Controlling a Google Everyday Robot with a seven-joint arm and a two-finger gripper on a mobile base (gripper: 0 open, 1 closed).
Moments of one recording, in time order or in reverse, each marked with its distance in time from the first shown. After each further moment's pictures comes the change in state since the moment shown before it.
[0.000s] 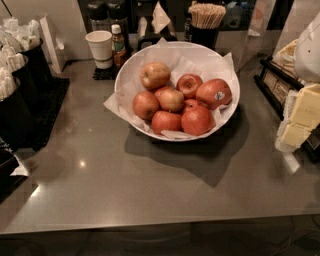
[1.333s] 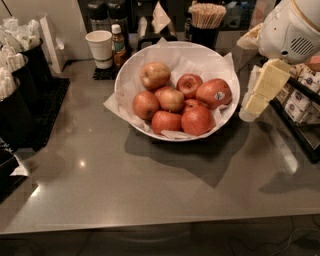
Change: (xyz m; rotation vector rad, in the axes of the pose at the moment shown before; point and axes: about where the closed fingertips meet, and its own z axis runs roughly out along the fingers) arm -0.060 -0.047 0.022 -0.050 -0.237 -0.062
